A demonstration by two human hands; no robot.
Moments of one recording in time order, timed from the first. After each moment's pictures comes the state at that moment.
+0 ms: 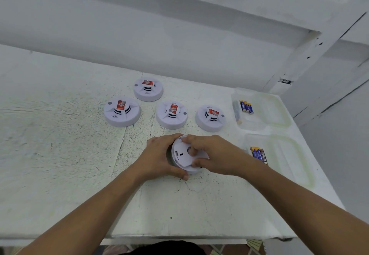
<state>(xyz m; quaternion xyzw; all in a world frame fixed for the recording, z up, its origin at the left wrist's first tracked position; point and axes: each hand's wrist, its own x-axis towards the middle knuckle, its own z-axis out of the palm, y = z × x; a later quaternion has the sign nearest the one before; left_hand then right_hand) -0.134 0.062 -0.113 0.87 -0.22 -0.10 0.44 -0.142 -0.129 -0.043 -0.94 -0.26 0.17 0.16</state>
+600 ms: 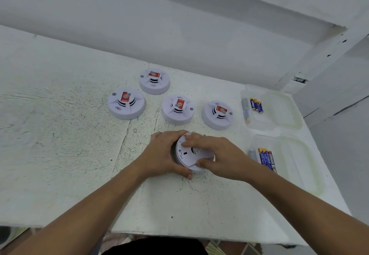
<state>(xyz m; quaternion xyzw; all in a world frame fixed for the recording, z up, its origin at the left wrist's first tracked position) -0.132 0.061 -0.116 0.86 -0.22 -0.10 0.45 -0.144 -0.130 -0.054 -0.92 -0.21 0.18 0.26</state>
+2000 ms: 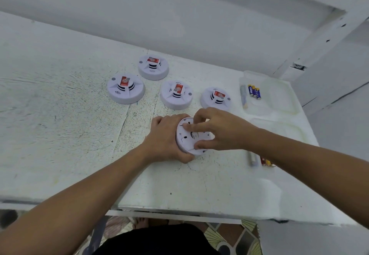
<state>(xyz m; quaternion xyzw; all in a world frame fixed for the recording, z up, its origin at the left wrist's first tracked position) -0.147 0.047 -0.110 0.88 -0.21 -0.04 0.42 -0.124 -0.142 -0.045 -0.91 -0.41 0.10 0.02</state>
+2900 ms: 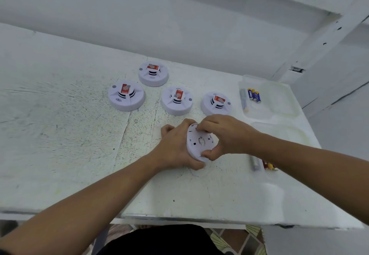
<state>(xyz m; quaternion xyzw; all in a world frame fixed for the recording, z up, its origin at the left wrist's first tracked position) -0.146 0.032 -0.110 0.86 -0.20 -0.11 0.45 -0.123 -0.150 -0.047 -0.92 -0.38 0.07 0.04</state>
